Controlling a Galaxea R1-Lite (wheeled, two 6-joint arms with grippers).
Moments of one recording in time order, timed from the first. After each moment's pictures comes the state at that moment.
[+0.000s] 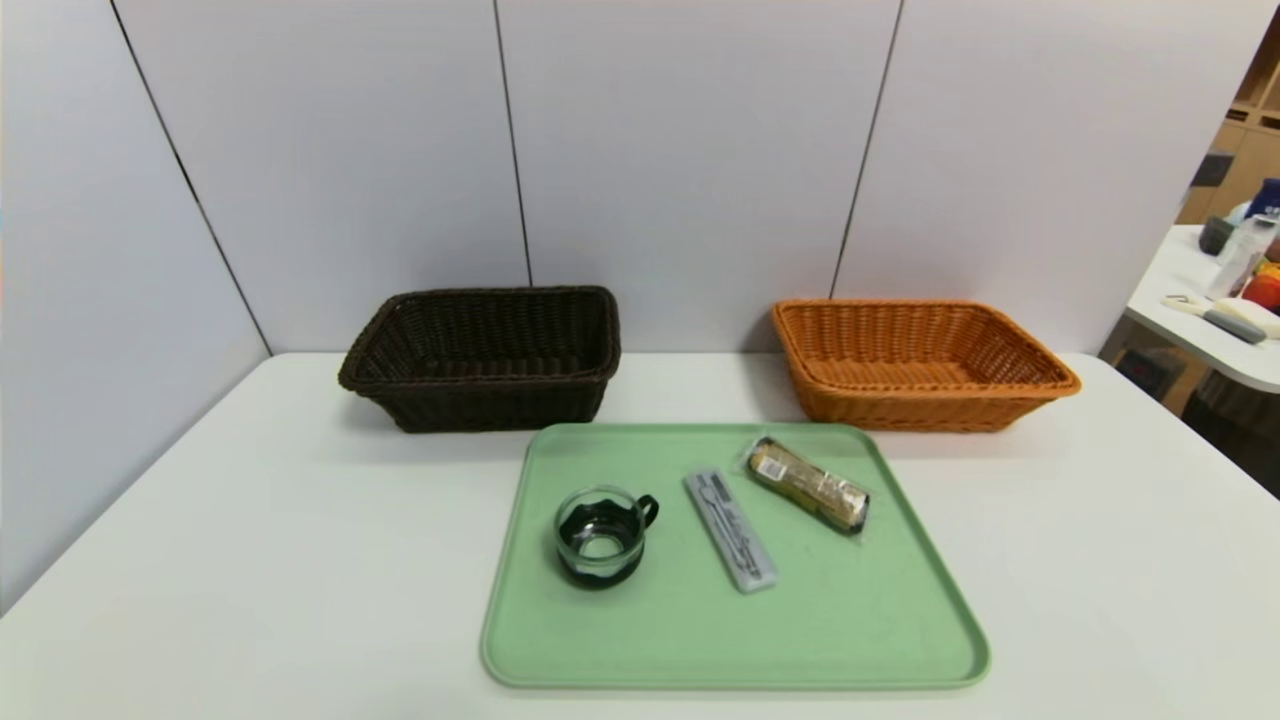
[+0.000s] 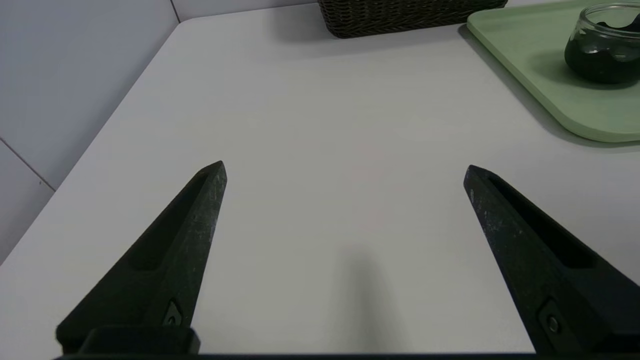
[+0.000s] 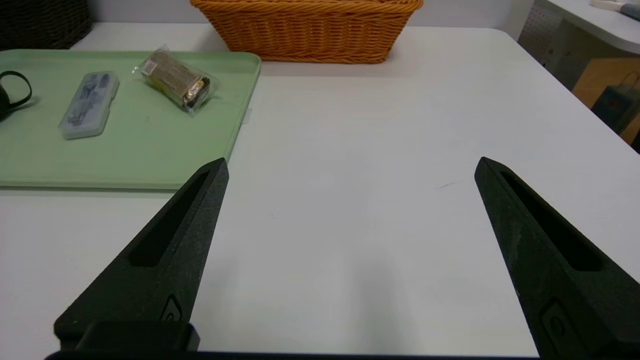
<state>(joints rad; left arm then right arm) -0.01 0.00 -0.01 0.02 -0.03 0.08 0.00 0.01 -0.10 0.12 -0.01 -0.02</state>
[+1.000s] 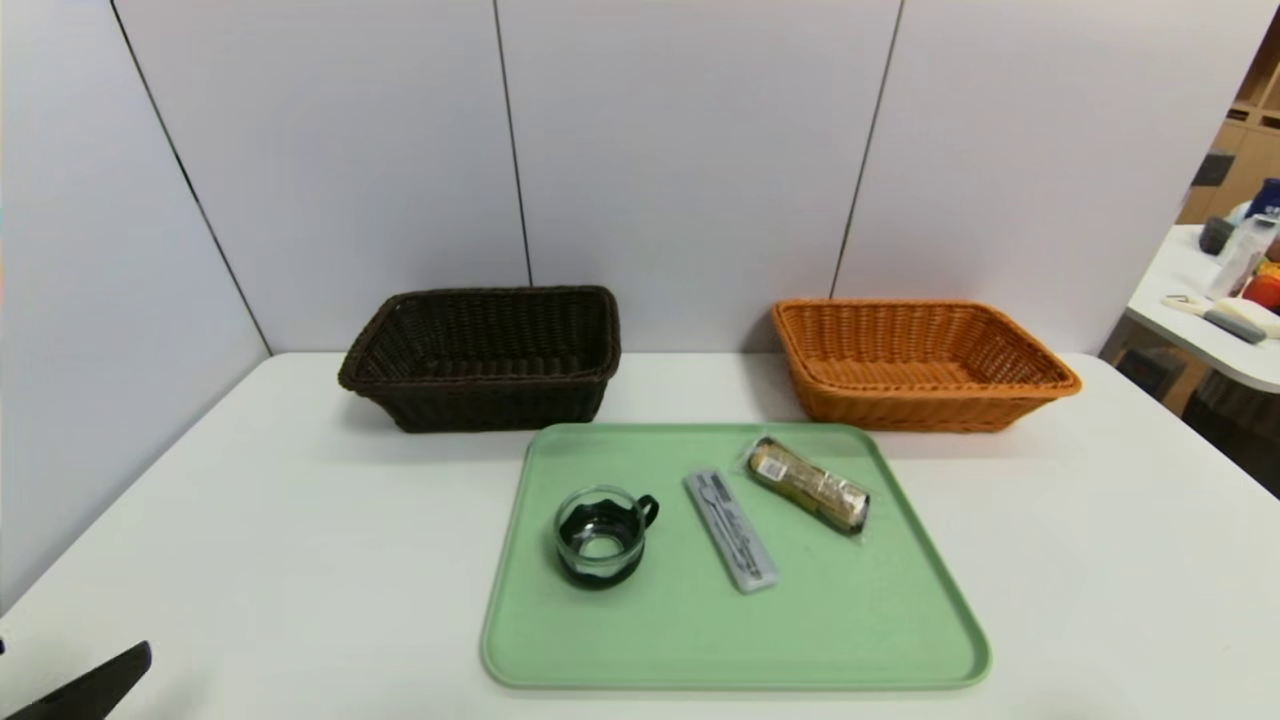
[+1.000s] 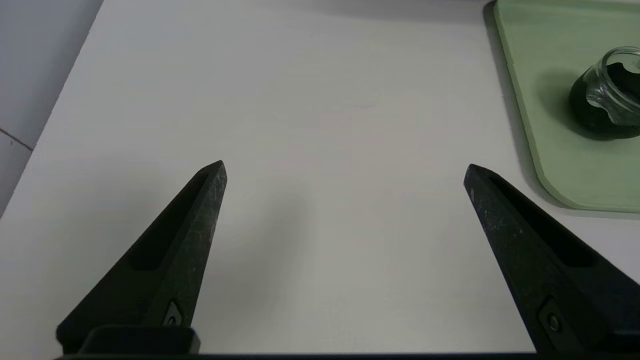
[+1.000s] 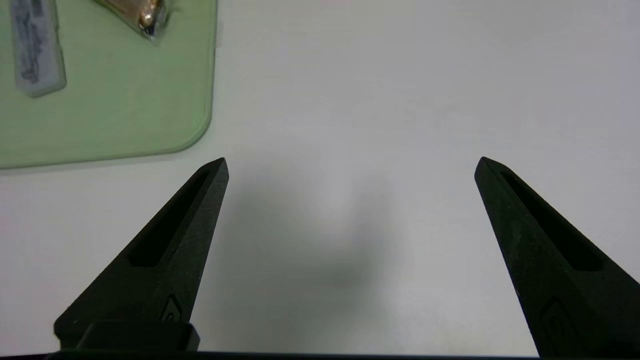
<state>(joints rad) -0.01 0.60 -0.42 0.18 -0.01 -0.11 0.00 0.56 -0.50 0.46 -0.04 0.08</state>
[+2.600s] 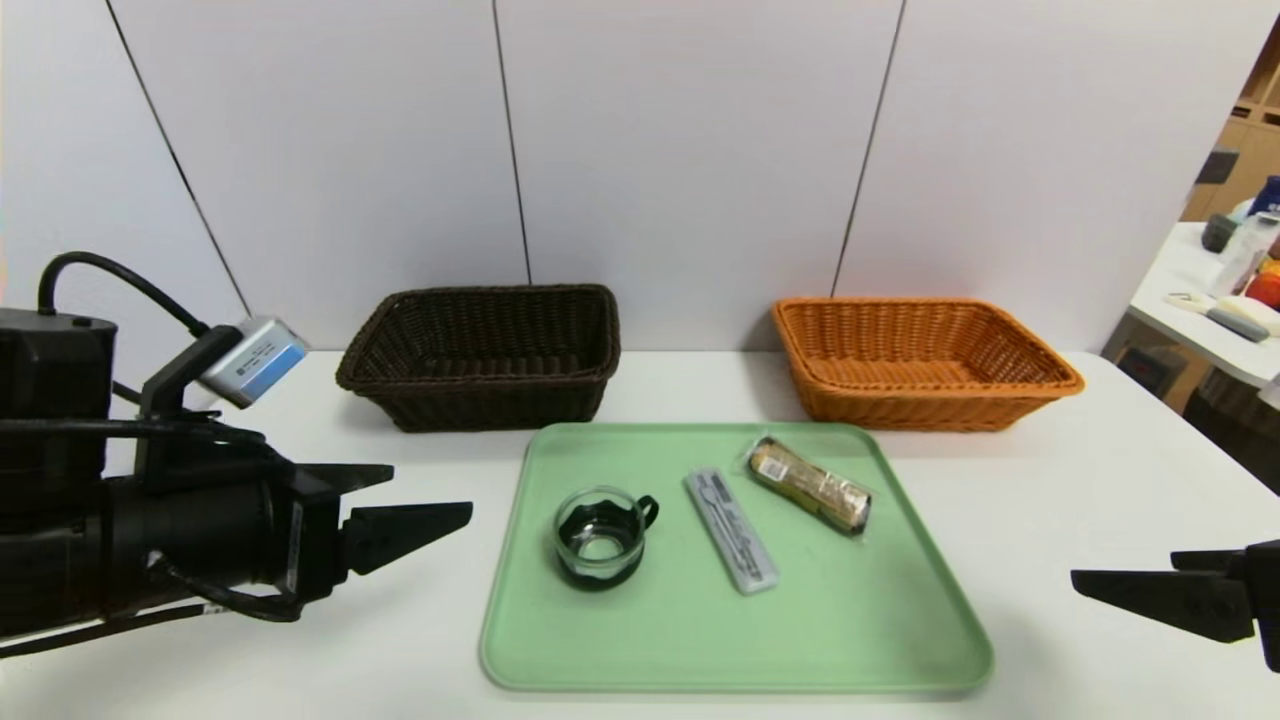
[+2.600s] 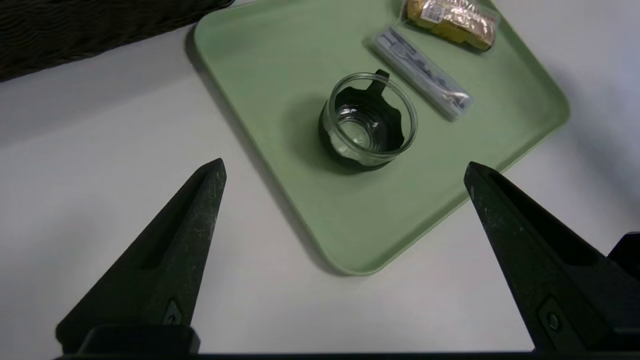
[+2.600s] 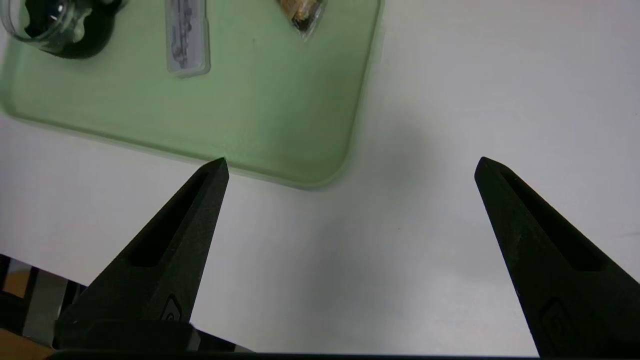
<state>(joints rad) -0.35 1.27 -0.65 -0.19 -0.37 -0.14 0.18 1.10 -0.79 0.43 0.18 0.11</state>
